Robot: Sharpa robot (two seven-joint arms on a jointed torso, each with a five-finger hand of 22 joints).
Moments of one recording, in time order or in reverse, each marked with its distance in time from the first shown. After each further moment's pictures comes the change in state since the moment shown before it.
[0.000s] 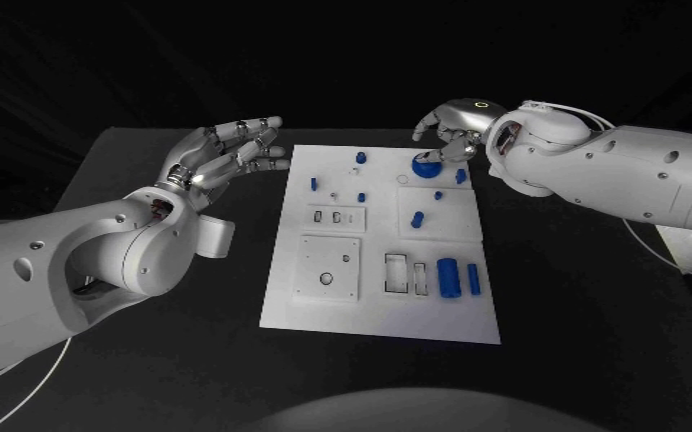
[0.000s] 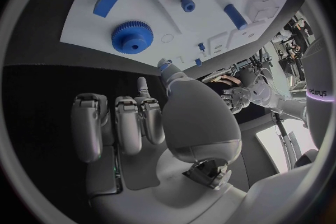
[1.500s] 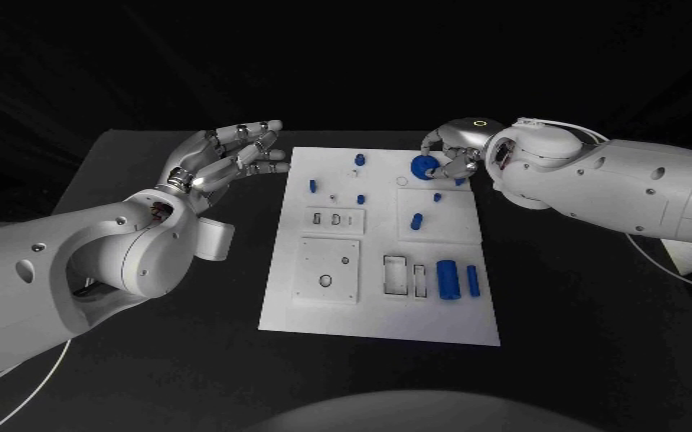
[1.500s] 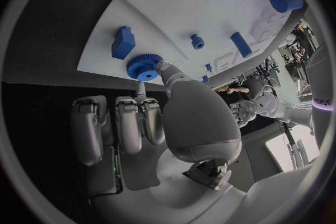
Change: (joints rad) left arm -0.002 0.006 0.000 -0.012 -0.001 0.017 -0.001; left_hand 0.004 0.004 0.003 0.003 0.000 -0.004 0.004 0.000 0.000 0.000 0.000 0.000 -0.001 0.000 0.000 0.000 0.000 -0.011 -0.007 0.000 0.000 -0.001; right arm -0.038 0.002 0.000 -0.021 -0.055 0.063 -0.071; right_hand -0.013 -0.021 0.024 -0.007 0.205 -0.145 0.019 0.085 0.280 0.007 0.007 0.000 -0.001 0.000 0.000 0.000 -0.001 -0.015 0.003 0.004 0.046 -0.001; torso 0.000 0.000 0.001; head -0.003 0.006
